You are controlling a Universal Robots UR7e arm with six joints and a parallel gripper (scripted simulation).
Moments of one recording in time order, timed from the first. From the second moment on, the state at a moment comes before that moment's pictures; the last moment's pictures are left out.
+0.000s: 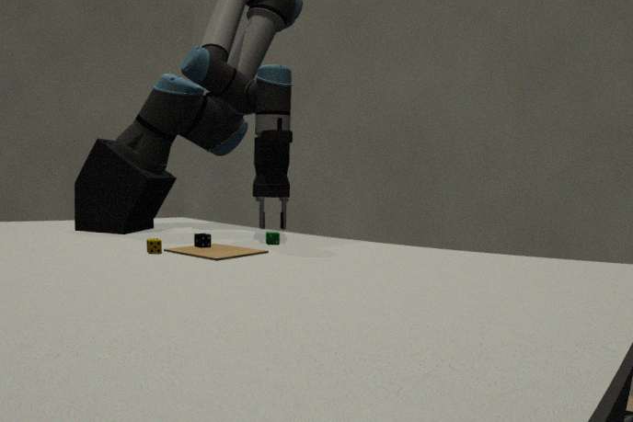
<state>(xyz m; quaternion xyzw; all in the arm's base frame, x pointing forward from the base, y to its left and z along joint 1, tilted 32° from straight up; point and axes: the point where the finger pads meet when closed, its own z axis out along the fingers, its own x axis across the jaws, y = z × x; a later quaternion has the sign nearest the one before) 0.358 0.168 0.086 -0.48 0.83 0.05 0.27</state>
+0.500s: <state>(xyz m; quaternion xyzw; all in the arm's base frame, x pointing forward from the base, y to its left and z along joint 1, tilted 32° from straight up) 0.359 0.168 0.085 -0.48 0.83 0.04 0.27</state>
